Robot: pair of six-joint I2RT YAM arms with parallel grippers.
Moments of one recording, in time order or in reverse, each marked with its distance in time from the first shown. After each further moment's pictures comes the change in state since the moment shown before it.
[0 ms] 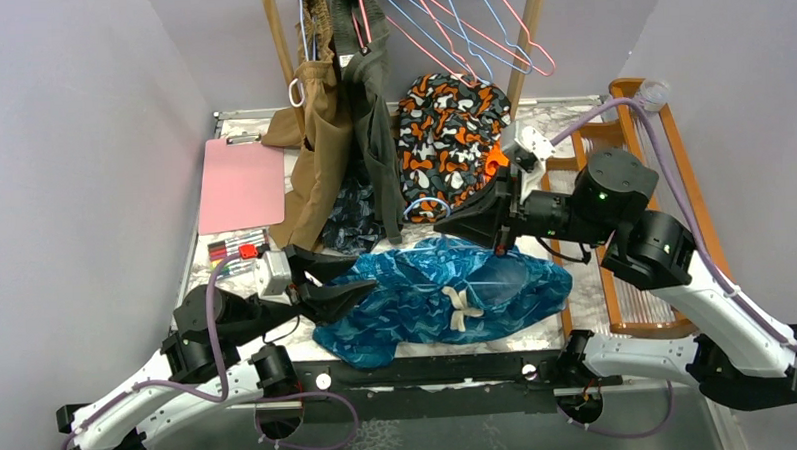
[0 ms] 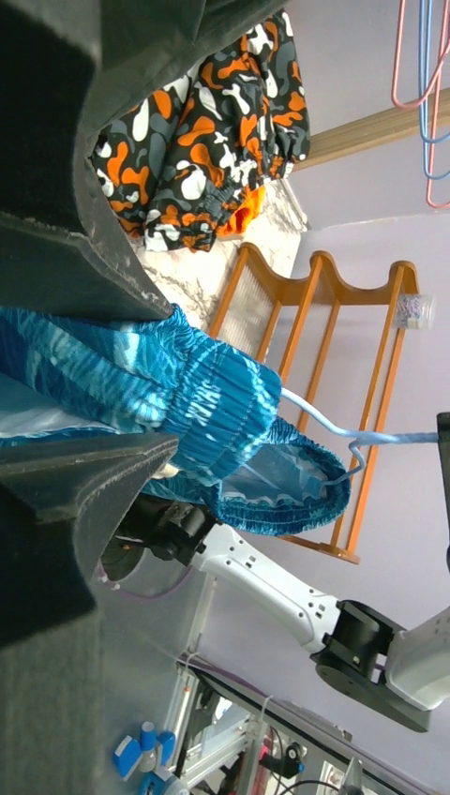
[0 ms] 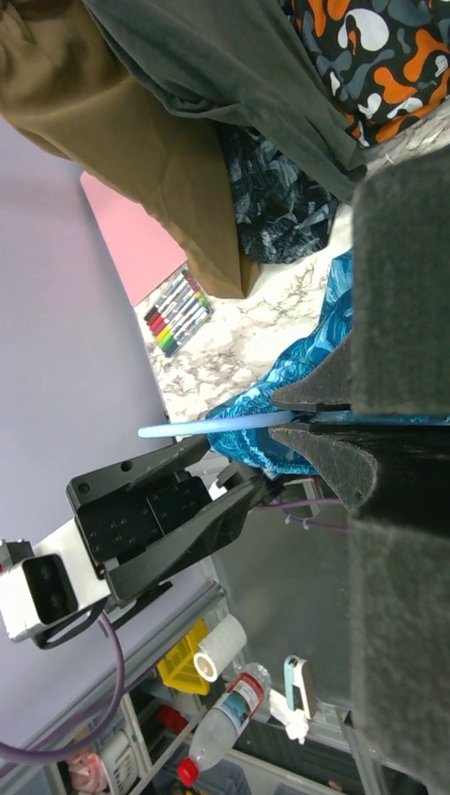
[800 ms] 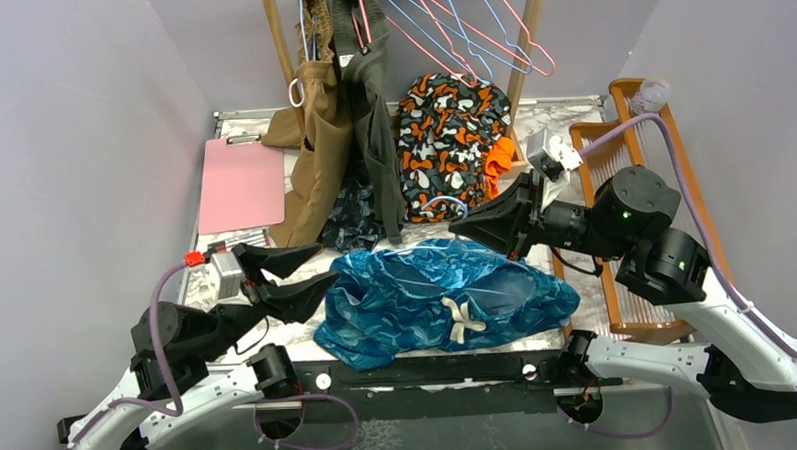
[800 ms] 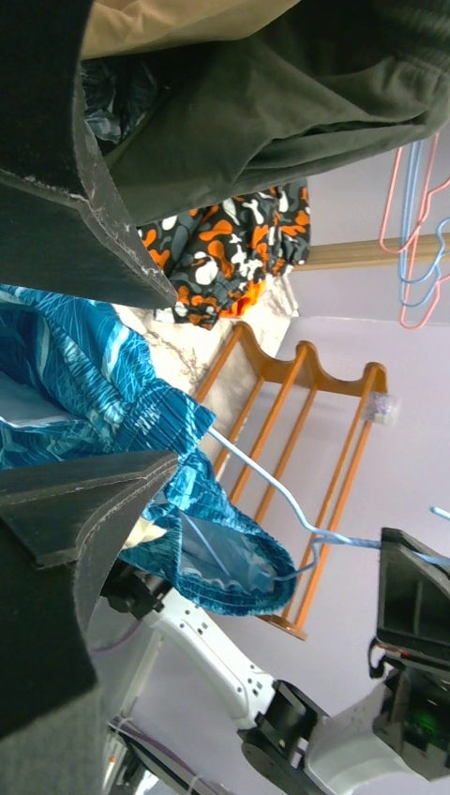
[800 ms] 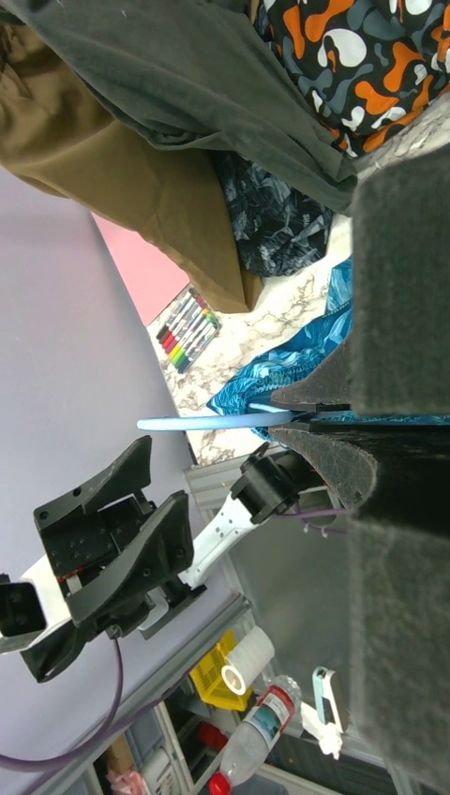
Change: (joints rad) left arm 0.000 -0.150 0.072 -0.153 -0.208 0.000; right arm 0.000 -0.114 -0.103 0.053 0.063 0.043
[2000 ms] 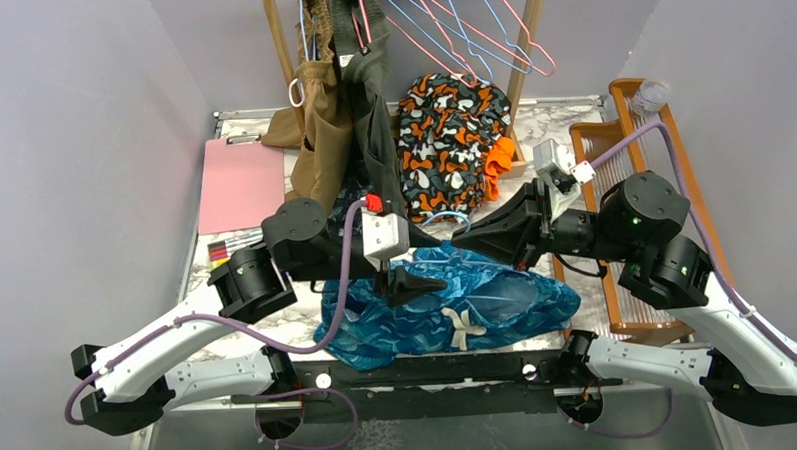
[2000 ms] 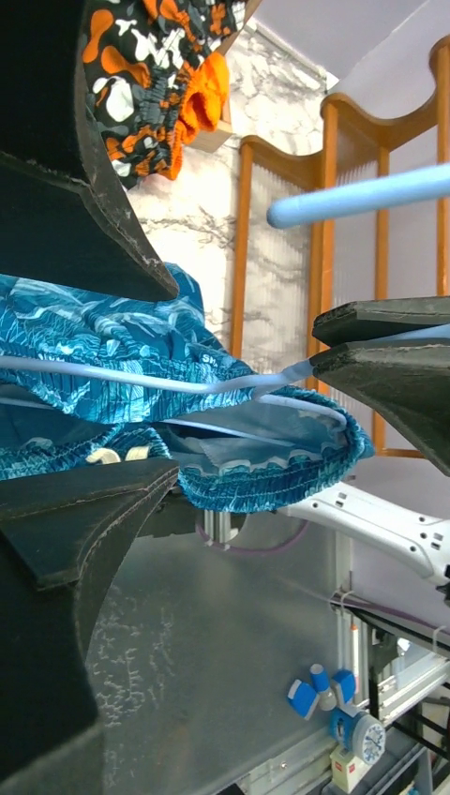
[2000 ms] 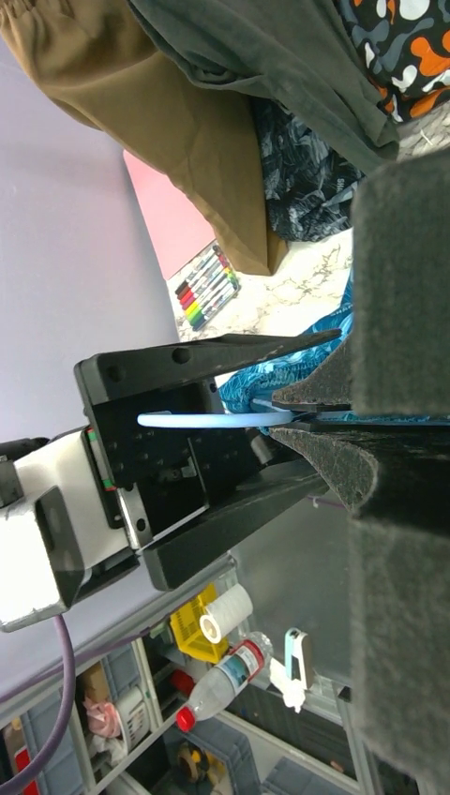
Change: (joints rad) left arm 0.000 0.758 0.451 -0.069 0.565 0.219; right arm 0.000 -0.042 -0.046 0.069 -0.128 -0.010
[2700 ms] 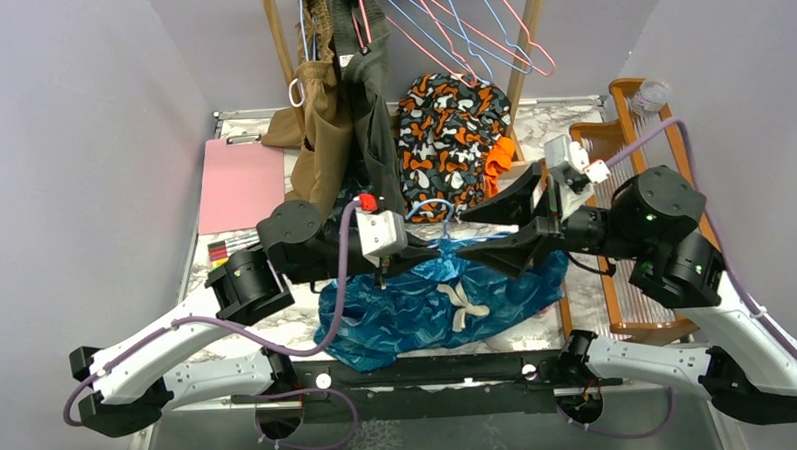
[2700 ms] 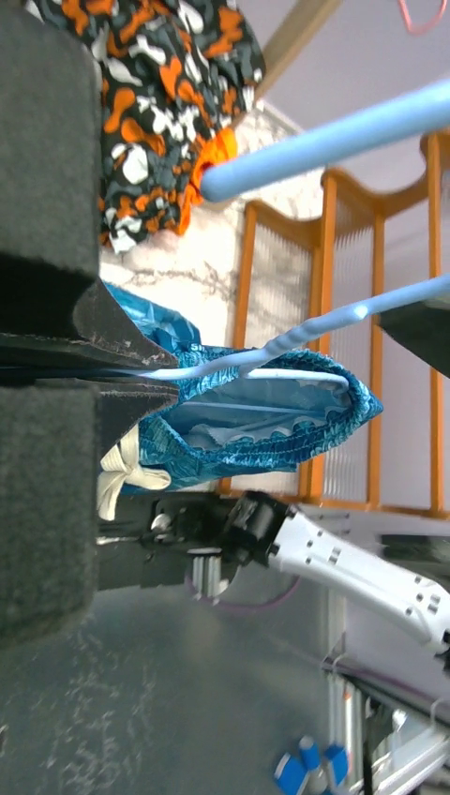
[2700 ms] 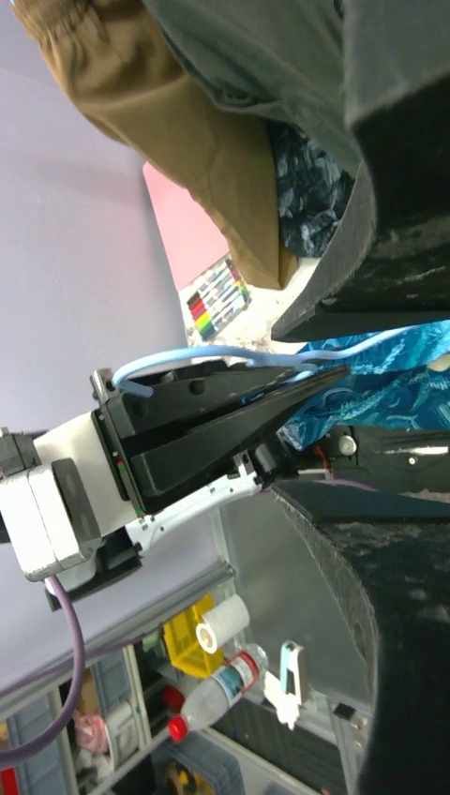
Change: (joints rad) left arm -0.001 0.015 0.004 0.002 -0.079 0.054; right arm -0.002 0.026 0.064 -0.034 -0.012 -0.048
